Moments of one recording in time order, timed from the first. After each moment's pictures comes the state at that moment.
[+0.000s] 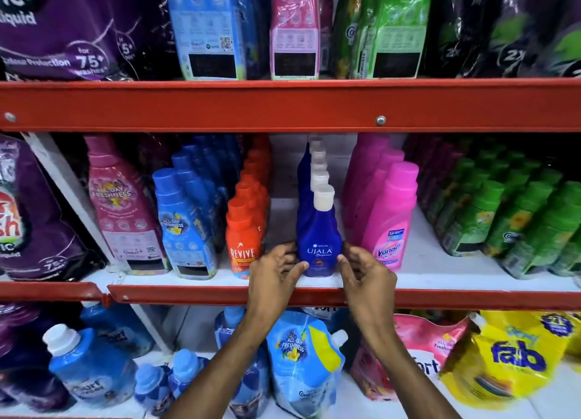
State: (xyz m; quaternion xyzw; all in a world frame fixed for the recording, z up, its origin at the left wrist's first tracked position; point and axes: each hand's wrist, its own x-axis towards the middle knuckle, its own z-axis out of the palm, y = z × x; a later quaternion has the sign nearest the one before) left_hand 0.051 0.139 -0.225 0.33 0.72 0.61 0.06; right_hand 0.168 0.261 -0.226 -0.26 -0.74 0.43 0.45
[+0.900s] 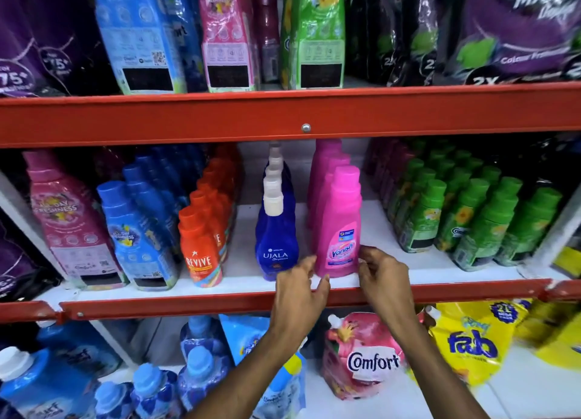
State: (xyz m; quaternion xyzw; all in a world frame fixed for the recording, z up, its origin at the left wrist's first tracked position) left_hand 0.134 0.209 -0.221 0.38 0.79 0.48 0.01; right_hand 0.235 0.341 -0.212 -0.32 -0.82 0.31 0.36
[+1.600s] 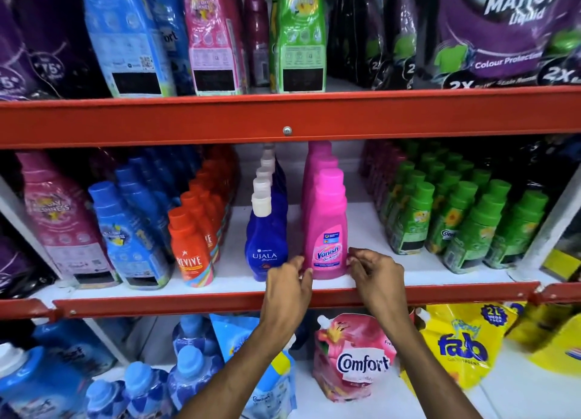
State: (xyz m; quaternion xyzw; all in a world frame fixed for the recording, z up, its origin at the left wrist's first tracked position) left_hand 0.132 0.219 -0.220 0.37 0.83 0.42 -0.04; right_hand 0.244 0.354 -0.215 -0.32 -0.78 0.39 0.37
